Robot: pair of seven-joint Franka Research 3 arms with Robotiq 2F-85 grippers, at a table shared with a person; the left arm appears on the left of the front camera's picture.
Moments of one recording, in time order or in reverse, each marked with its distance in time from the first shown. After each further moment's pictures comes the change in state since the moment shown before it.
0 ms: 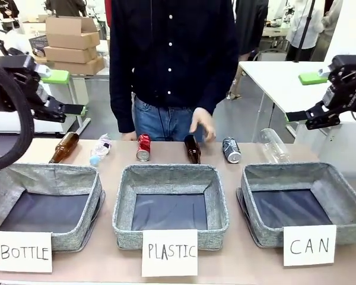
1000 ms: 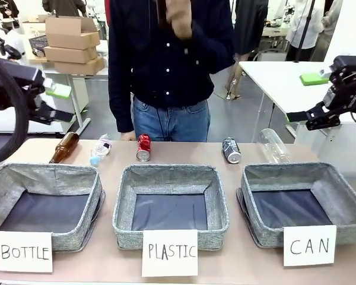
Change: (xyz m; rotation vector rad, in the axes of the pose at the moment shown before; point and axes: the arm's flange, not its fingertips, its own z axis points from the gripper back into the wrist) left arm 0.015 0.002 0.022 0.318 0.078 -0.026; right arm 0.000 -0.003 0.002 0.006 -0.002 0.004
